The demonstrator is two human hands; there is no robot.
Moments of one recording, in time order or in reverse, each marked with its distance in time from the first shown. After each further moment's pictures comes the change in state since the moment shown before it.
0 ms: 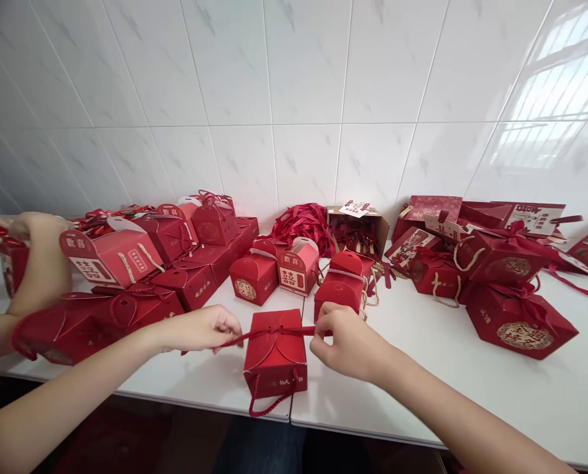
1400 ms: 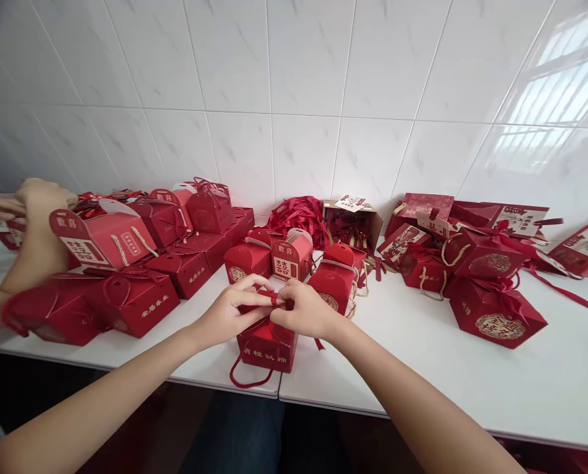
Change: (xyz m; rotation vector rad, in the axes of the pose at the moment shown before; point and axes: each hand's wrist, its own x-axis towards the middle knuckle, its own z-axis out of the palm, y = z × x) left_hand 0.033 0.008 0.055 0.225 0.488 0.896; right_hand 0.039 -0.010 0.019 0.227 -0.053 -0.065
